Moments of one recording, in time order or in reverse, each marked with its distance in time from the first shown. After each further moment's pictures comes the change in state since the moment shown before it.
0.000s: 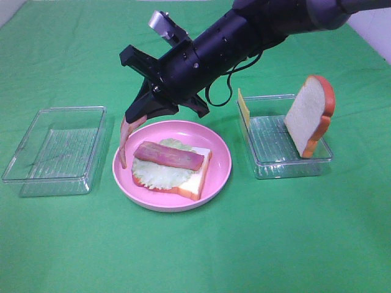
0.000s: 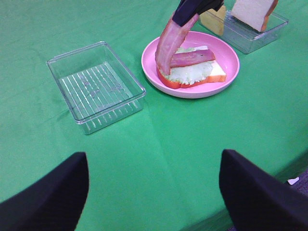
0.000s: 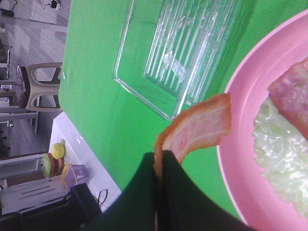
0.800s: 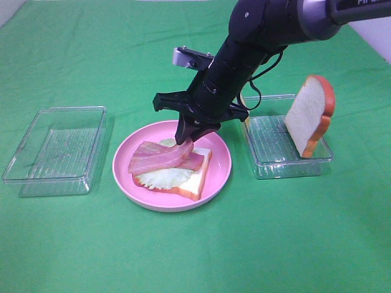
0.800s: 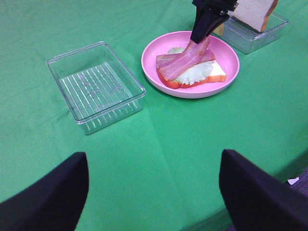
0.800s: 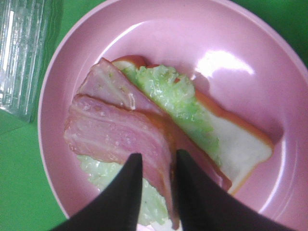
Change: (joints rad) left arm 0.000 0.000 0.000 0.000 0.000 0.000; right arm 0.000 0.031 0.000 -0.544 -0.102 0.320
